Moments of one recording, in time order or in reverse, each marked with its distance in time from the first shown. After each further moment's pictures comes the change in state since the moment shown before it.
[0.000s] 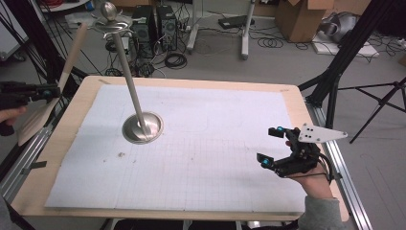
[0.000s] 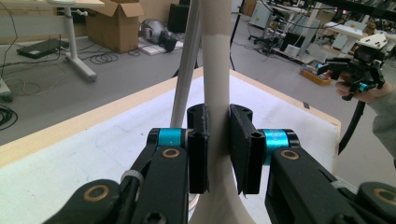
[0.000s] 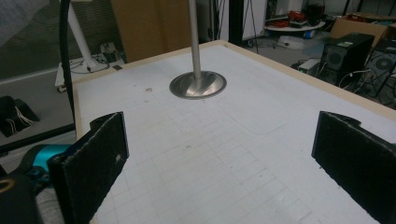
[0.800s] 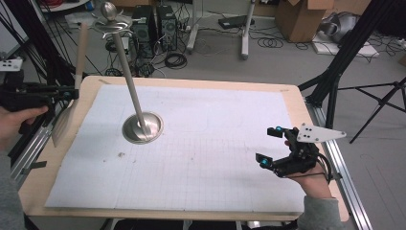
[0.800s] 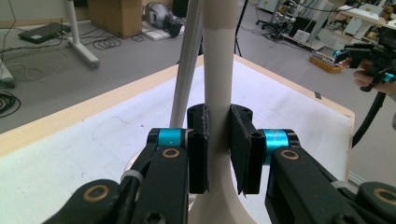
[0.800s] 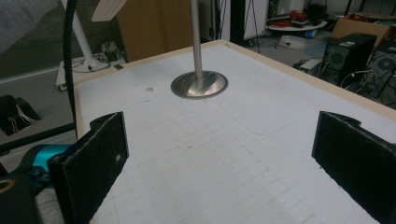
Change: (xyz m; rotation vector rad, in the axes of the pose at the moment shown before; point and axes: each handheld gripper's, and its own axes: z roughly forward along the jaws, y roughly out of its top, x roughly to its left) left arm -0.002 -0.002 0.035 0.067 0.026 -0.004; right arm 0.001 0.001 0.002 -0.001 0.003 -0.005
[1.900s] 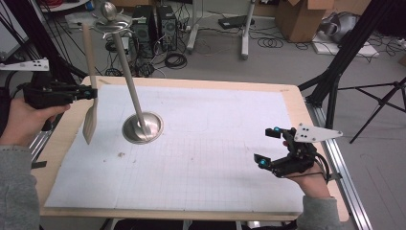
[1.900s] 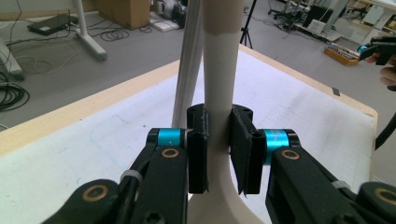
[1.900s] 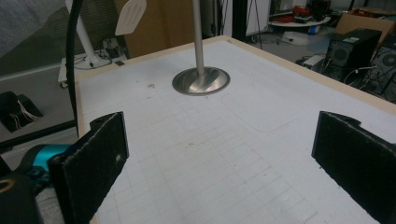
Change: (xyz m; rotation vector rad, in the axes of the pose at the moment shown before) left arm -0.005 0.003 0.043 0.043 0.044 0.001; right arm -0.001 -0.002 0.005 0.021 0.010 0.002
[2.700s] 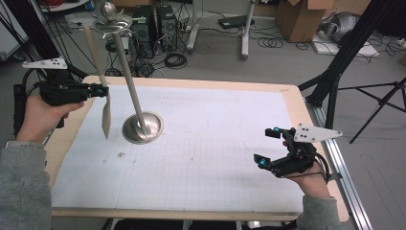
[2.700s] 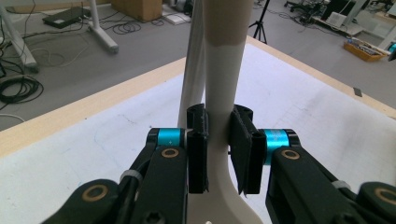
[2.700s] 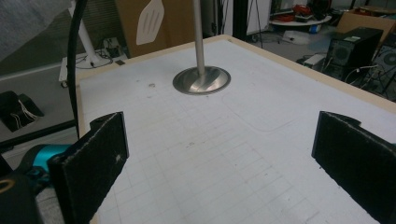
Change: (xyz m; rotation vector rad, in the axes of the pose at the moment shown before) left arm -0.004 0.006 0.025 0.020 0.071 0.002; right arm 0.000 0.000 0.000 0.002 0.002 0.003
